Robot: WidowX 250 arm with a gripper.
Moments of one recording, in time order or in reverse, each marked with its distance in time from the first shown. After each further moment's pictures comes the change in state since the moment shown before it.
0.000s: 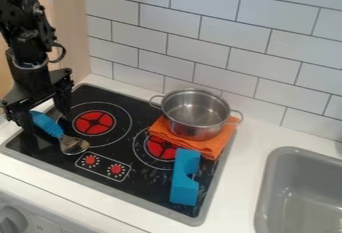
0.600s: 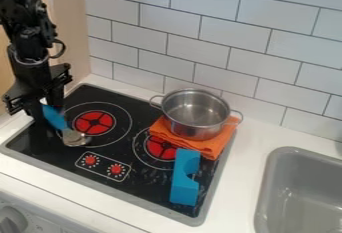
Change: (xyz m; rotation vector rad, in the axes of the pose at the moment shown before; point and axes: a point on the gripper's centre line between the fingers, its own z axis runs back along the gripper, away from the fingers) arm 0.005 -0.012 -0.005 -0.004 0.011 0.036
